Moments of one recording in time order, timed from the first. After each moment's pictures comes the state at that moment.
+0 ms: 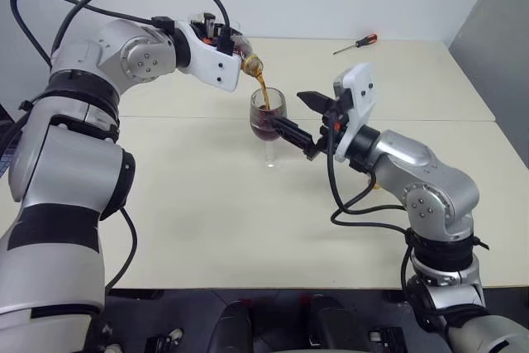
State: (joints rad) left arm -1.56 0.68 -0.52 1.33 0.79 -0.92 -0.32; right arm -0.61 -0.24 0.05 -0.45 0.53 0.85 0.39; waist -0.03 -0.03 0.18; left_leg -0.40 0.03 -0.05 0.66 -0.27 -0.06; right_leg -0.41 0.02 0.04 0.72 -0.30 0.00
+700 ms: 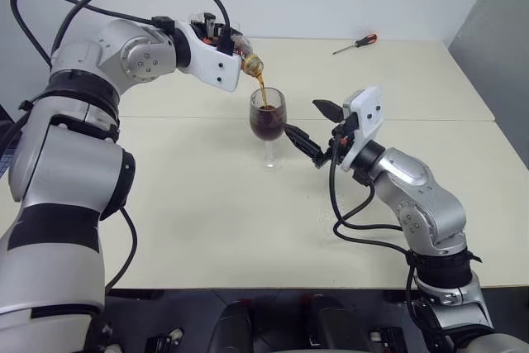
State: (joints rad) left arm -1.56 0.68 -0.53 1.33 0.79 -0.92 -0.31; right arm -0.51 -0.26 0.10 -0.38 0.38 0.59 0.41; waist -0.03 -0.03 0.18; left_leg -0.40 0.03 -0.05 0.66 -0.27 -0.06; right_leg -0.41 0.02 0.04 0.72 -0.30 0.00
